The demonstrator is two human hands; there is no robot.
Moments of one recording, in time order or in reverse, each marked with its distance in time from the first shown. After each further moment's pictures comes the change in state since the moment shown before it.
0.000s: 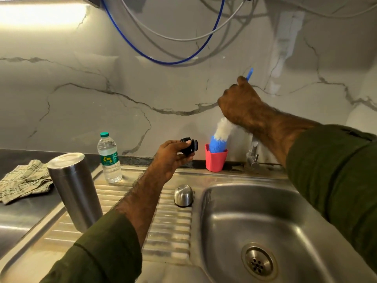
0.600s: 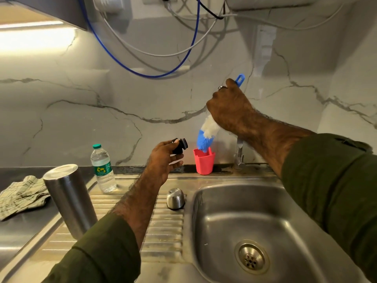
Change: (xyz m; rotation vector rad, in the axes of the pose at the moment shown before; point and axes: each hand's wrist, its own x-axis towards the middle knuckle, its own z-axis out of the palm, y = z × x) left_hand -0.013 0.007 0.025 0.096 0.077 0.030; right_hand -0.050 0.020 -0.023 0.017 0.078 0.045
